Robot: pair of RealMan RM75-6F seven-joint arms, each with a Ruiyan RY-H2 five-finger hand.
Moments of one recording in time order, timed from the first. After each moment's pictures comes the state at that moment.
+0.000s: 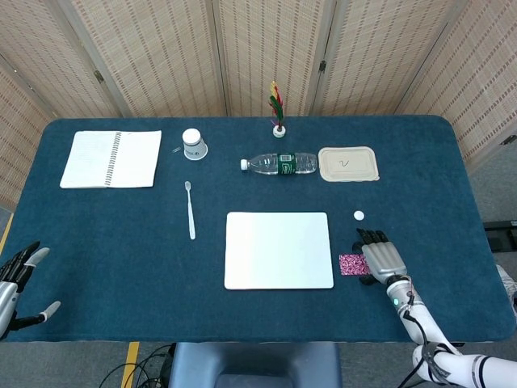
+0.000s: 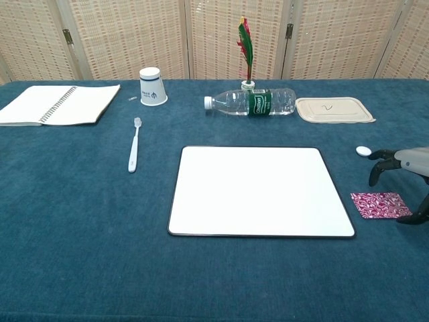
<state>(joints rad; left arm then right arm) -0.09 -1.00 0.03 -1.56 1.62 1.50 -0.31 0.54 -1.37 0.04 -1.57 -0.92 0.92 -0.49</state>
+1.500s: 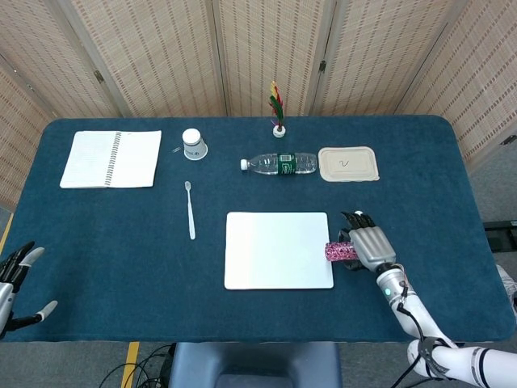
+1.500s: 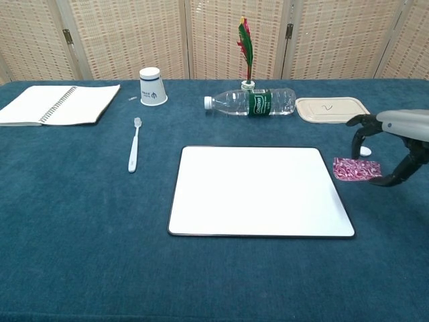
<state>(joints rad) -0.08 -1.00 0.02 -1.56 1.59 1.50 -0.30 0.60 -1.33 0.11 -1.68 -0.95 0.95 -0.43</state>
